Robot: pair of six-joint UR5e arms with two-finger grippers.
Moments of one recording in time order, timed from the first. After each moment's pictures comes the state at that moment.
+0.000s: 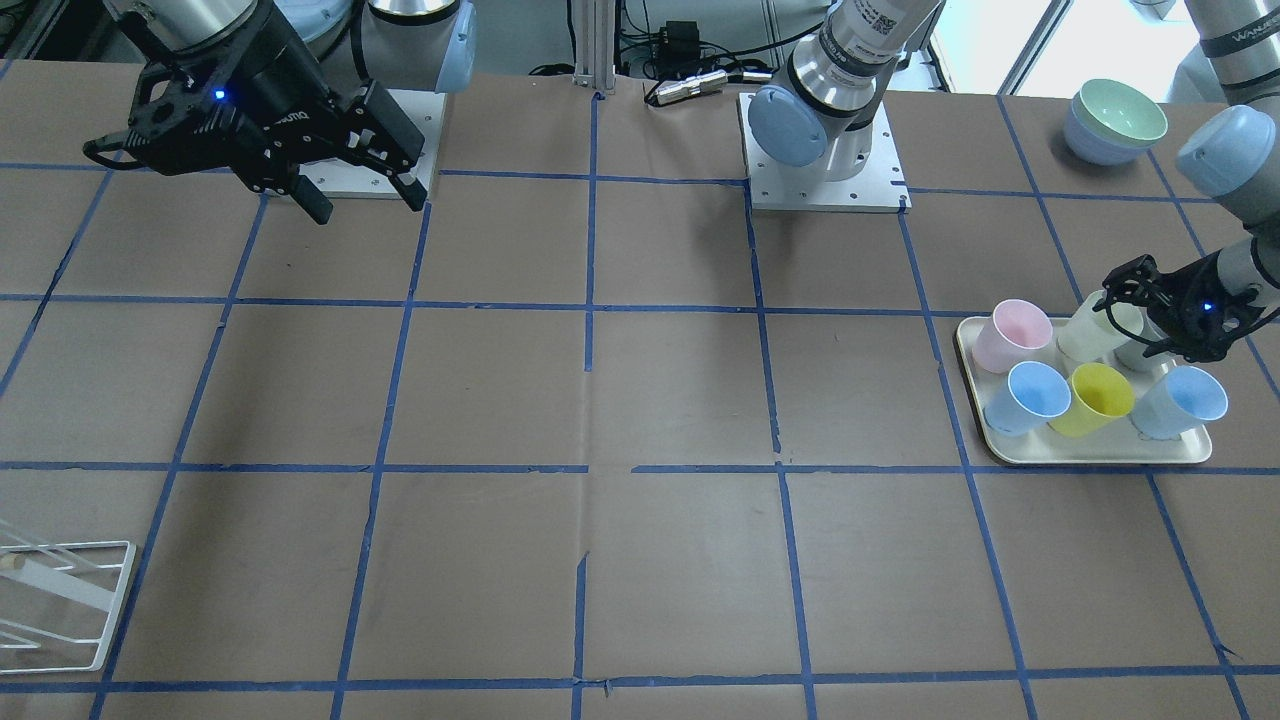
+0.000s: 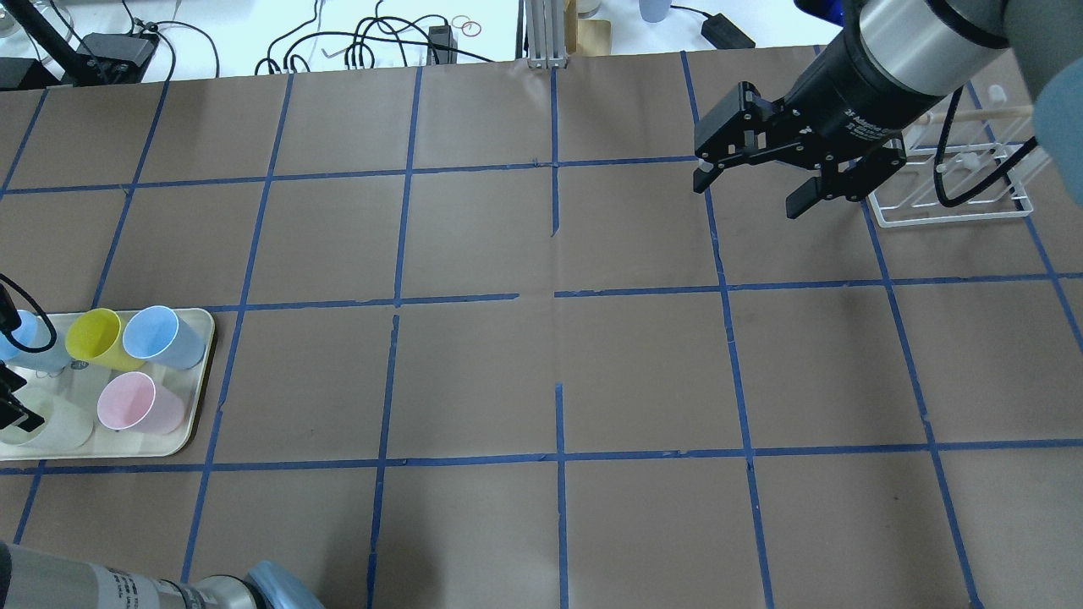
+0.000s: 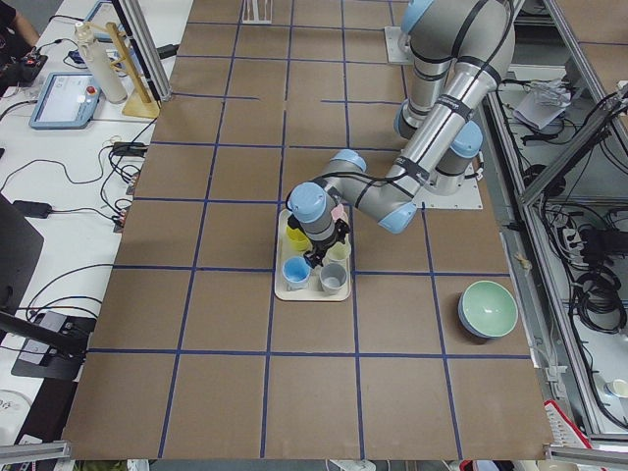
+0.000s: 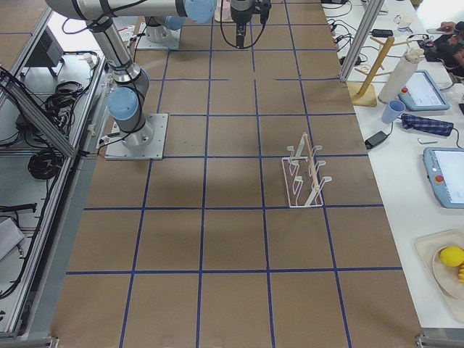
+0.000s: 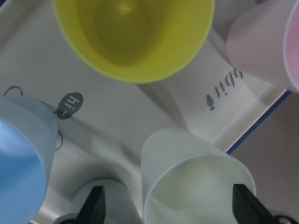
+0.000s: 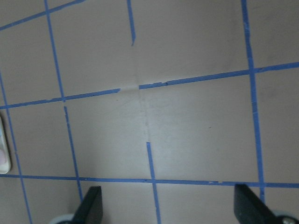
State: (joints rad) left arm -0.69 -1.87 -1.87 -1.16 1.72 1.65; right arm 1.52 -1.68 1.64 -1.58 -1.17 0.08
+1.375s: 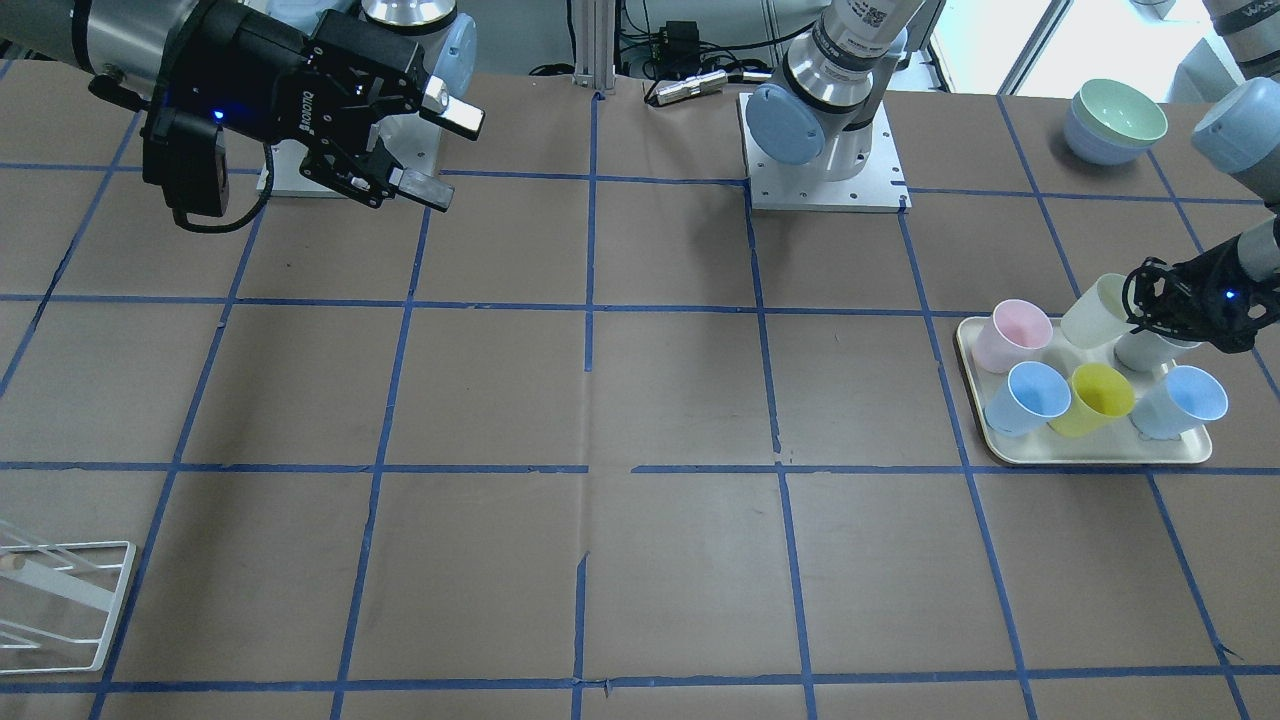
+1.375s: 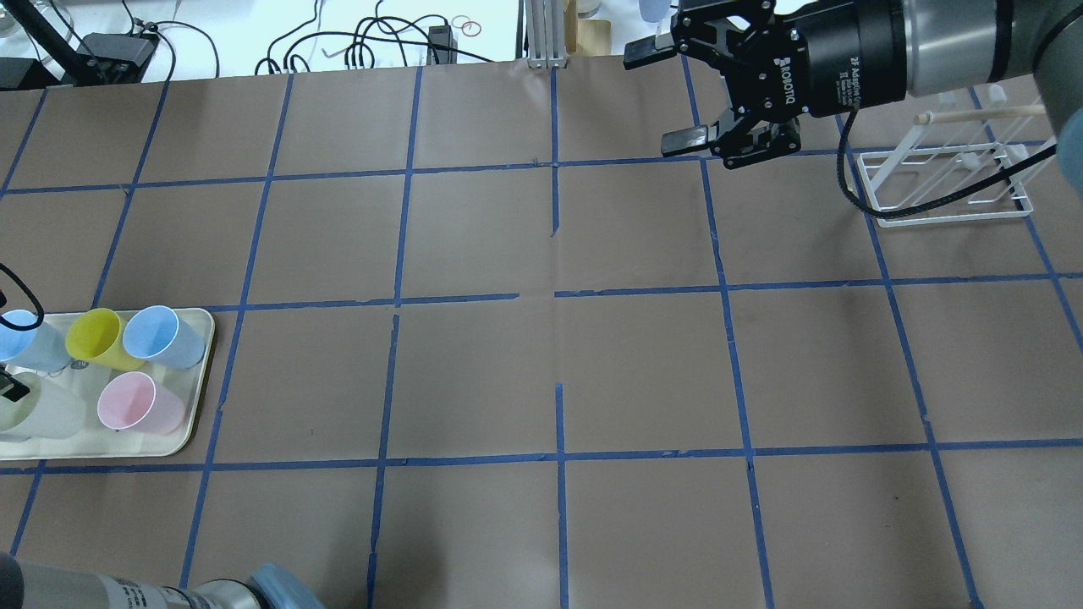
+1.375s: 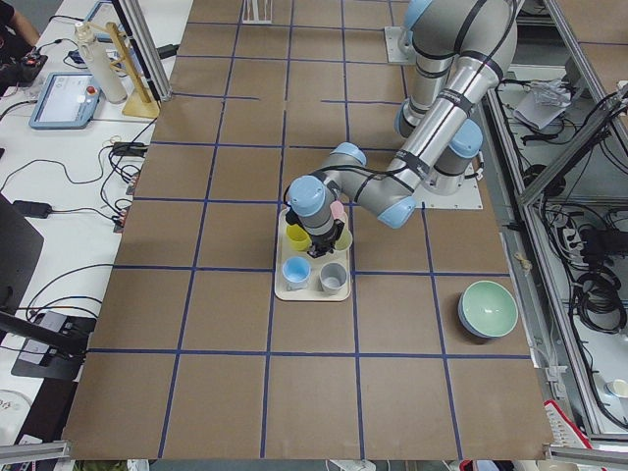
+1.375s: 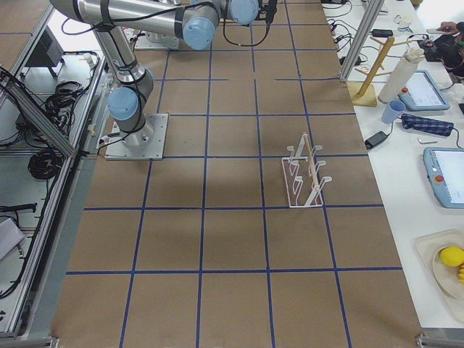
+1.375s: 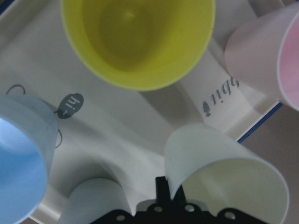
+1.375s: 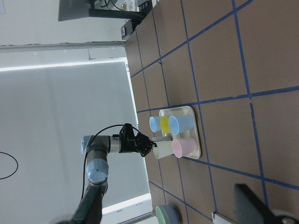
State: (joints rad) left arm -0.72 -1.80 -1.82 -1.24 1.69 1.58; right arm 1.39 -1.67 1.76 -1.55 -0.38 -0.04
